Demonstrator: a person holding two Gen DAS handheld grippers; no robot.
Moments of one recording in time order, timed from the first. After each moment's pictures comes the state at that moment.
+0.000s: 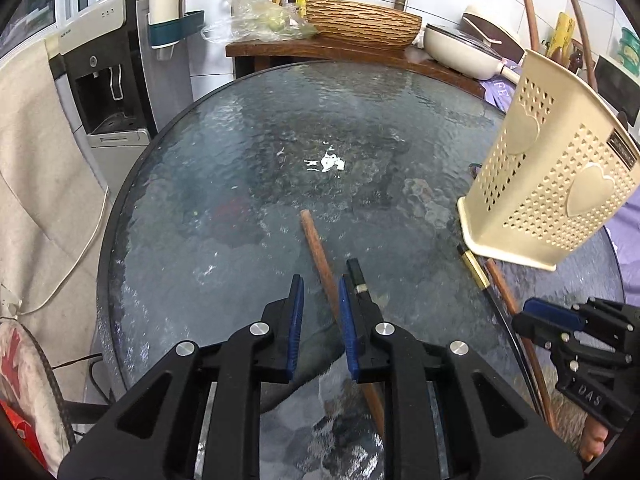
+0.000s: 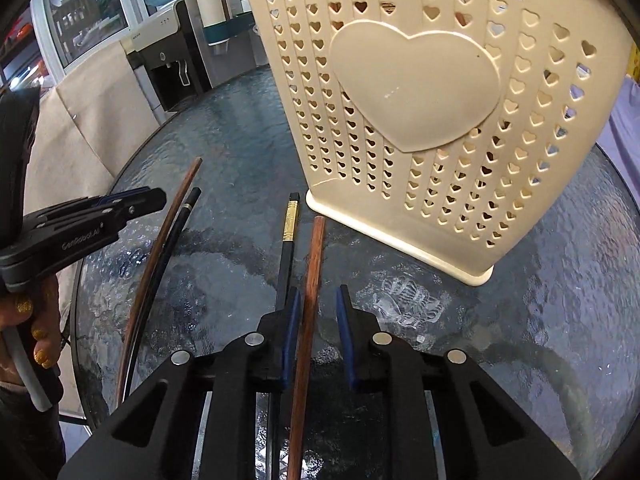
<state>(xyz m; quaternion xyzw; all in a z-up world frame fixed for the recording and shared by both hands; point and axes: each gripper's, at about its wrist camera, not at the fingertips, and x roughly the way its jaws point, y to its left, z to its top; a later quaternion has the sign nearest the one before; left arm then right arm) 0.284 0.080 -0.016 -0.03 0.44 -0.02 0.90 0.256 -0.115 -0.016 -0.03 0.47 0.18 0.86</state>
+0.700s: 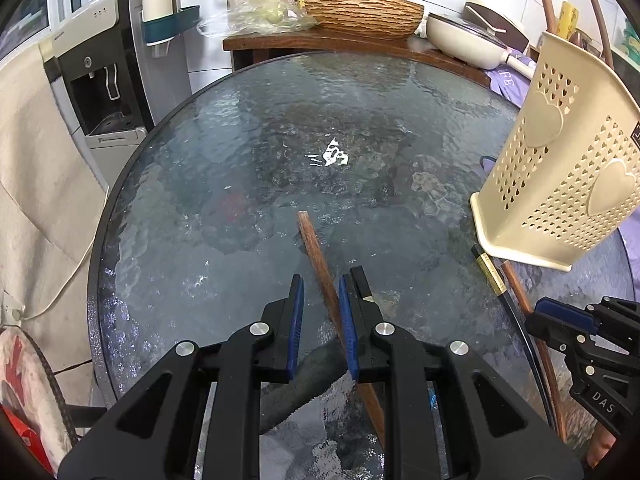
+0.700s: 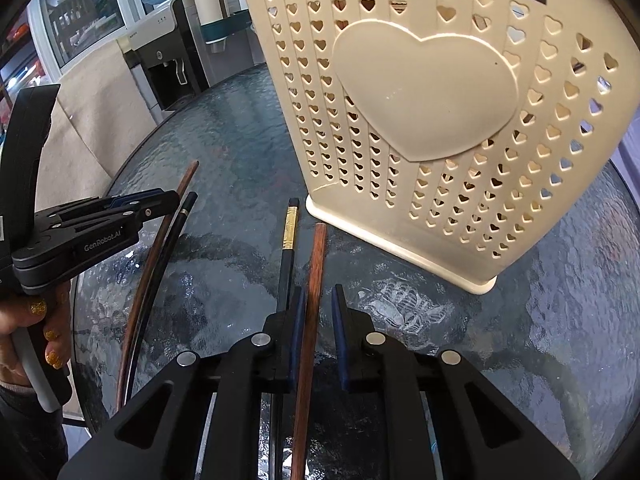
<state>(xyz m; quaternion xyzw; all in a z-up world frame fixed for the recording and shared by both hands) 0.301 0.078 -0.028 -0.02 0.45 -0.02 0.89 0.264 -0.114 -0.018 -0.03 0.47 0.18 0.86</state>
